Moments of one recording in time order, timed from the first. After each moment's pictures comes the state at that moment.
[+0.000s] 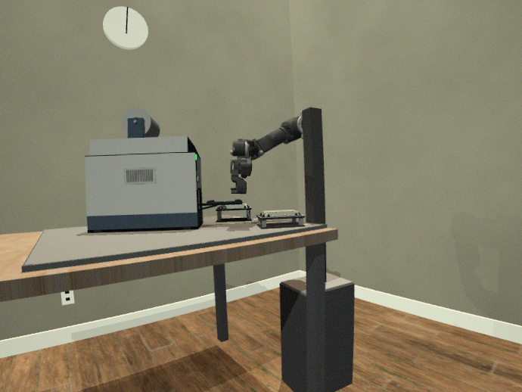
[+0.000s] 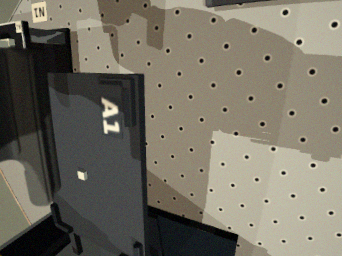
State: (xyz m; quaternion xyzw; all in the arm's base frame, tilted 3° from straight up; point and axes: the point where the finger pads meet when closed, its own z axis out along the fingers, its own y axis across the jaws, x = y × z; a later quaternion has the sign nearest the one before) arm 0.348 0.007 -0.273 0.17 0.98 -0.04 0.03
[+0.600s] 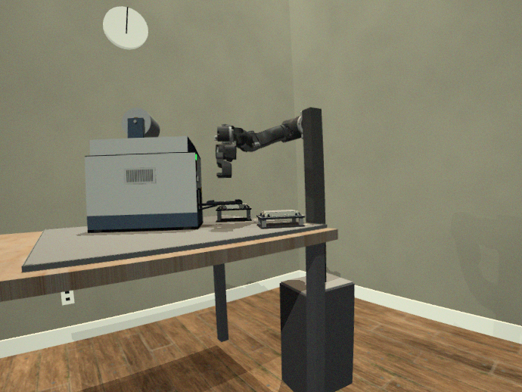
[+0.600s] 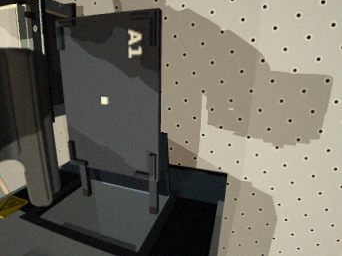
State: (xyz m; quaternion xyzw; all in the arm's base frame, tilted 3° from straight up) arm 0.395 -0.008 -0.214 0.18 0.98 0.02 0.02
